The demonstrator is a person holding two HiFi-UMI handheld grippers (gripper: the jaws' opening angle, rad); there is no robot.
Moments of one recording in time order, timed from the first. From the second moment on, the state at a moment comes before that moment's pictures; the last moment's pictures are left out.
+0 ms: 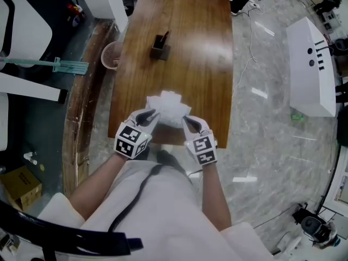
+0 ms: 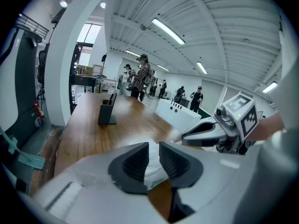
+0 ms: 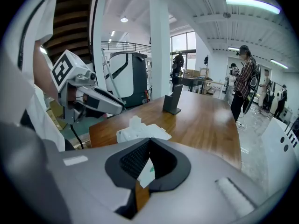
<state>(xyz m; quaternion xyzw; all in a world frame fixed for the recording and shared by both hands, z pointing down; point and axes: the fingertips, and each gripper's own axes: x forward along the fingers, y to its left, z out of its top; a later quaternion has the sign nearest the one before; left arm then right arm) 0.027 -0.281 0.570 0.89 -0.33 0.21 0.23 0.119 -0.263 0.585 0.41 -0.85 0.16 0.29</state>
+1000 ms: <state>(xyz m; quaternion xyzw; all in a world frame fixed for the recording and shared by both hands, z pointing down) 0.023 -0.279 0.529 0.90 -0.35 0.18 0.19 0.132 -0.262 0.518 0.47 -0.85 0.11 0.22</state>
